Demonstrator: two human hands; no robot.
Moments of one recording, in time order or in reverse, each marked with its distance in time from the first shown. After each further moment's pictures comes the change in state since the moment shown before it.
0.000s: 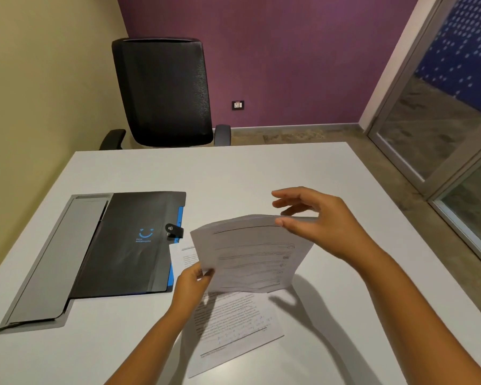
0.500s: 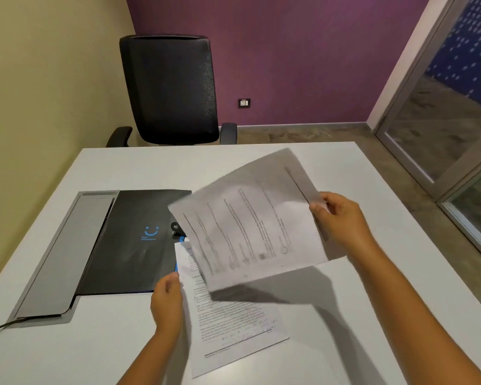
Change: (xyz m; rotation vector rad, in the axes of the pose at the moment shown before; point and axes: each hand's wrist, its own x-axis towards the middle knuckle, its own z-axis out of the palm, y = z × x) left_hand -0.008 -0.042 -0.018 -0.230 0.511 -0.201; right_hand 0.016 0.048 0.006 0.091 0.327 0.392
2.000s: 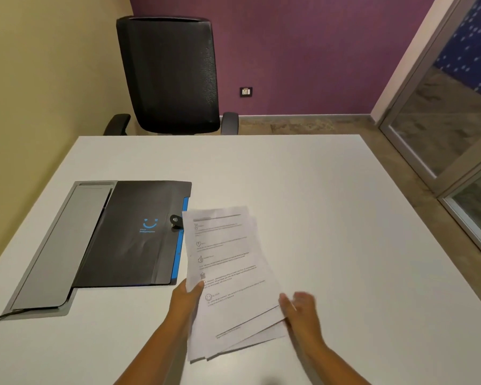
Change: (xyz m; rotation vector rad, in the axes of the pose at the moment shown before) left_hand -0.001 -0.018 0.013 -0.146 -0.496 -0.282; right_hand -0.102 0.172 0.105 0.254 -0.021 0.556
